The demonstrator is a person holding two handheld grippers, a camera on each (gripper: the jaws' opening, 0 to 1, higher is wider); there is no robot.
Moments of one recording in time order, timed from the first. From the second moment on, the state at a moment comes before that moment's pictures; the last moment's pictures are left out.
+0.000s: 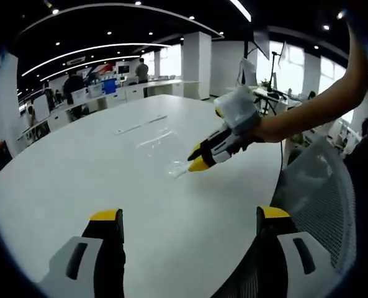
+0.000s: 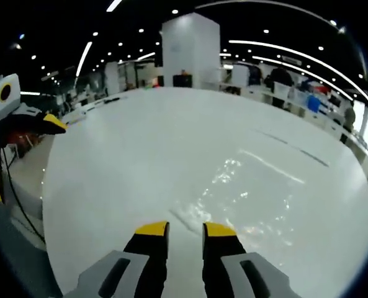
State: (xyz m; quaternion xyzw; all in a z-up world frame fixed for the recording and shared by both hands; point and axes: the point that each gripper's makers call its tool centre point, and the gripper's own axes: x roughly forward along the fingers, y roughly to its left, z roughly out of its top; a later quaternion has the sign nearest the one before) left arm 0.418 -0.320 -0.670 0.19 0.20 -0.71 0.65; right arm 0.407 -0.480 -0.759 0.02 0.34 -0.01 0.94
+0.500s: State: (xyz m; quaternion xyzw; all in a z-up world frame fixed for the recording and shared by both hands) left arm 0.419 -0.319 -0.671 0.19 0.21 -0.70 0.65; right arm 0.415 -0.482 -0.775 0.02 0.36 -0.03 0.93
